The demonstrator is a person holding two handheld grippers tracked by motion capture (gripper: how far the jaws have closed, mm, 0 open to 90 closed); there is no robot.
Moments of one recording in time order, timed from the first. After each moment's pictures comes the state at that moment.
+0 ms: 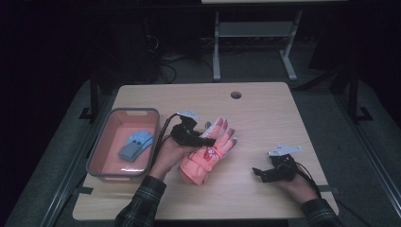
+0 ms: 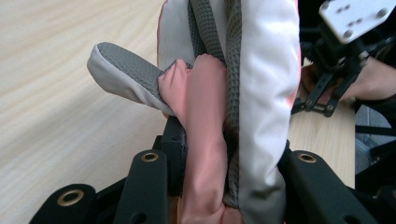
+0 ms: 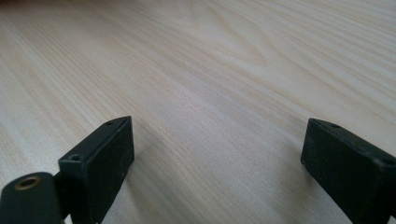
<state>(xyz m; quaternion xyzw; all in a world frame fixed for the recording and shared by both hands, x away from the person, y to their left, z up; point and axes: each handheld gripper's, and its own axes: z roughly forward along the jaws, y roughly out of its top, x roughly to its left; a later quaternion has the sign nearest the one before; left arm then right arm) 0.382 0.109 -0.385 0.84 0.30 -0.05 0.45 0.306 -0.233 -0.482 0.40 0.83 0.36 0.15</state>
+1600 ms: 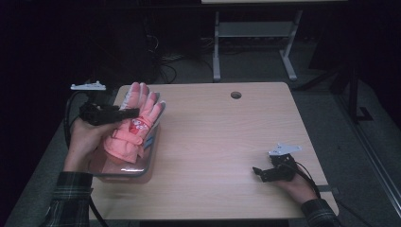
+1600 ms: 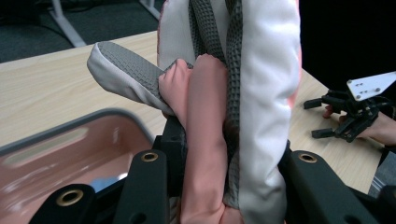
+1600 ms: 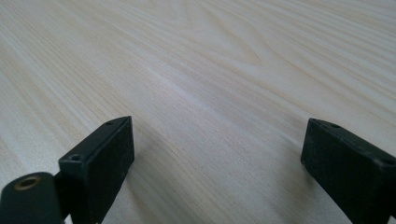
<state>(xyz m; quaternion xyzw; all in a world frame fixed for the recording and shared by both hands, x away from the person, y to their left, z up) 0.359 0.312 -0.273 0.77 0.42 0.08 0.47 0.307 -0.233 -0.482 0.40 0.83 0.36 0.15</state>
